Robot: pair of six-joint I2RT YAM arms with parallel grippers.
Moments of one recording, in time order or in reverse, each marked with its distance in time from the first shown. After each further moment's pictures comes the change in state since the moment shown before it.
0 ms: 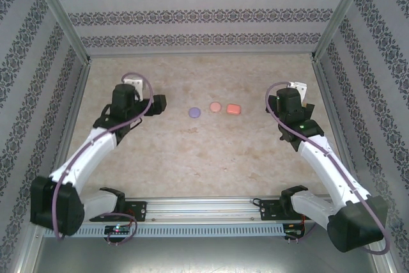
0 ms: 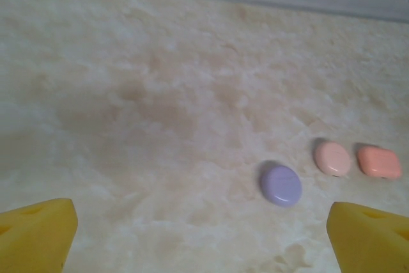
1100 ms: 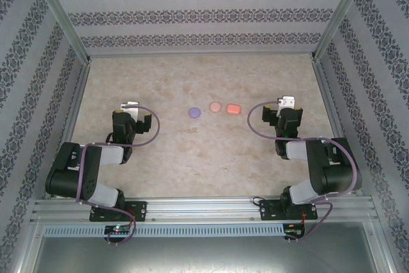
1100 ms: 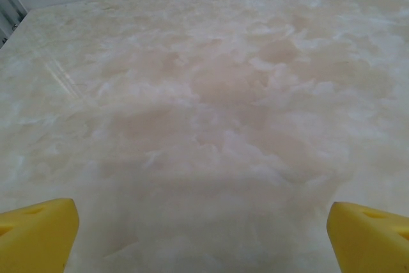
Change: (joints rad) left arm 0.152 0.318 -0.461 0.887 -0.168 0.324; right arm -0.182 0.452 -0.457 1.184 -0.317 -0.298
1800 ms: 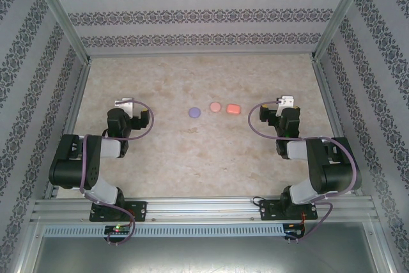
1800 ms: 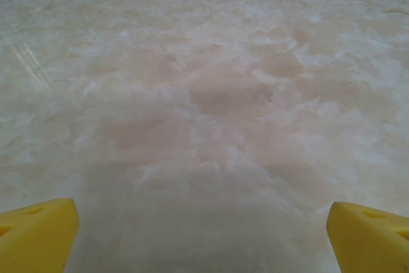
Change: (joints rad) left arm 0.092 0.091 0.058 0.029 0.150 -0.061; right arm -0.022 0.004 0.001 0.023 -0.108 0.023
